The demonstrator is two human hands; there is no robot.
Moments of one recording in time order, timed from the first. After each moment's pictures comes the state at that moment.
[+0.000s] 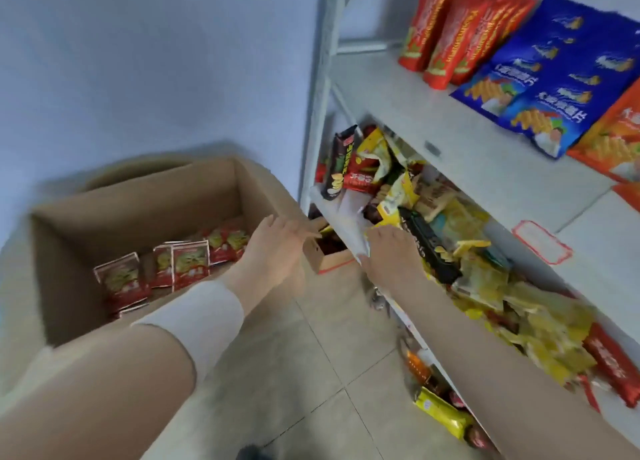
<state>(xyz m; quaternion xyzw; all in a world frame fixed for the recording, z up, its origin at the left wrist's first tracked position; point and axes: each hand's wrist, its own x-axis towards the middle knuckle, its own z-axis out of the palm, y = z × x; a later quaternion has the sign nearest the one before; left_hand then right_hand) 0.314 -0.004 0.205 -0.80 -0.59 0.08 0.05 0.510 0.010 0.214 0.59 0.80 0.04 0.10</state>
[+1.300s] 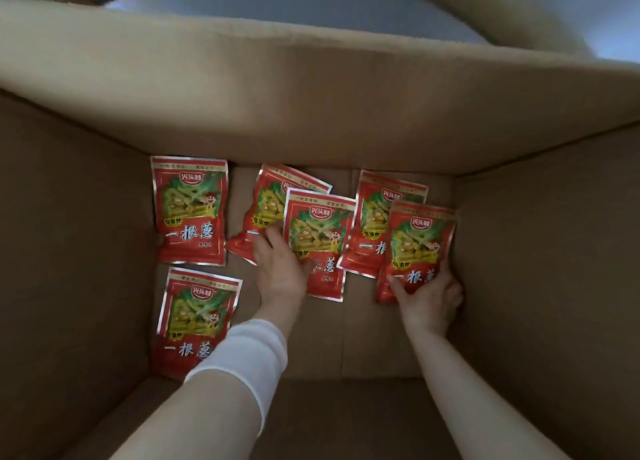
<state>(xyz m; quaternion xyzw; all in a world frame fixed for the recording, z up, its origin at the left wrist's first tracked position) 0.016 0.149 -0.242 -0.08 -0.93 -0.16 -0.33 0.177 0.253 -0.240 0.72 0.61 -0.30 0.13</state>
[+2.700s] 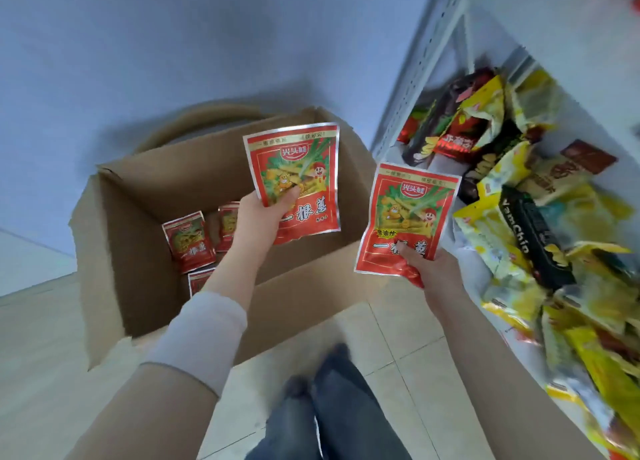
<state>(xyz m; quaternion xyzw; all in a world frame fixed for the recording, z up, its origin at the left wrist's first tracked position) 0.127 0.050 0.120 -0.24 -0.71 -0.50 -0.44 0.381 0.070 0.102 0.65 0.39 -0.56 -0.32</state>
